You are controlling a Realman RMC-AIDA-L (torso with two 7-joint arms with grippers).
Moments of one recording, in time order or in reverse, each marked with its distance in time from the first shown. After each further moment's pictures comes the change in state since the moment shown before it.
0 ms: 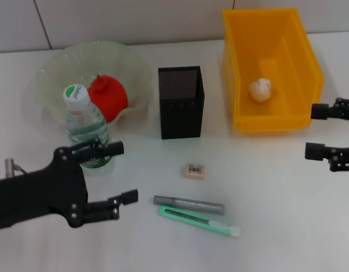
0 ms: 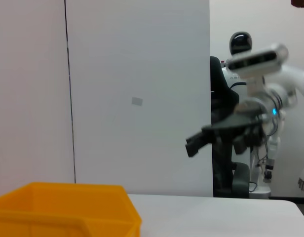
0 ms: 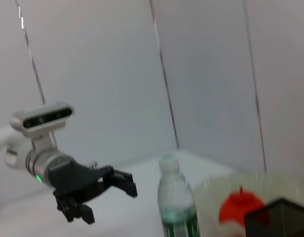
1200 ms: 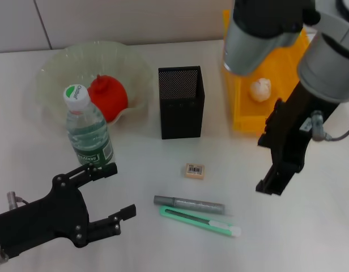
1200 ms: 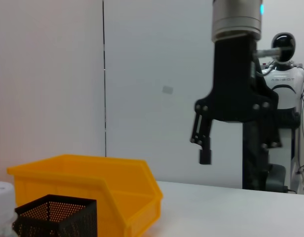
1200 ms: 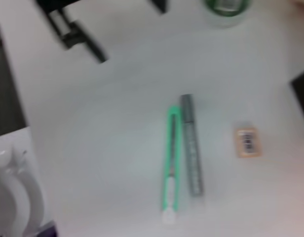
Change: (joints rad) left arm 0.028 -0.002 -0.045 -0.263 -0.010 -0.066 0.224; right arm 0.710 0.015 -0.689 -0.378 -0.841 -0.282 0.878
